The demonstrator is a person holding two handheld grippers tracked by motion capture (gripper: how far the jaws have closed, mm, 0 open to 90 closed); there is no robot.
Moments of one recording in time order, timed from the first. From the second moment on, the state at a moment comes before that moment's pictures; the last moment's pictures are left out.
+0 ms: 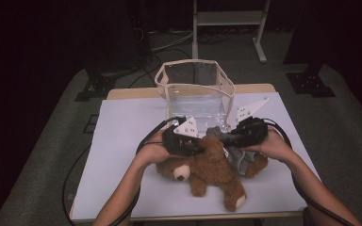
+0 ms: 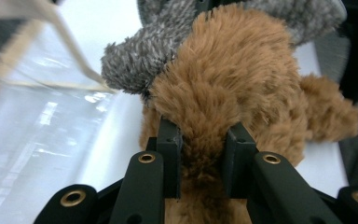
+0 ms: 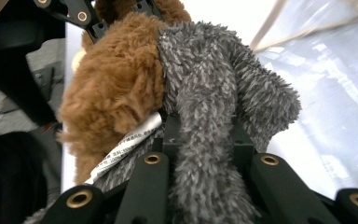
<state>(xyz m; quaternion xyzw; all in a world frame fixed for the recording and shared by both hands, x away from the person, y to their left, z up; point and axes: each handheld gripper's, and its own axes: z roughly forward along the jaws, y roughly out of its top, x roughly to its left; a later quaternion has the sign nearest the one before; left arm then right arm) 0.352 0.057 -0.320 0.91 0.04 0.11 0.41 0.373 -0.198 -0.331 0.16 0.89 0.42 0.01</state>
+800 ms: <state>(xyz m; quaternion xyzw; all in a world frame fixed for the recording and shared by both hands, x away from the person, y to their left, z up) 0.330 0.112 -0.345 0.92 0.07 0.09 0.37 0.340 -0.193 -0.363 0.13 0.91 0.40 0.01</state>
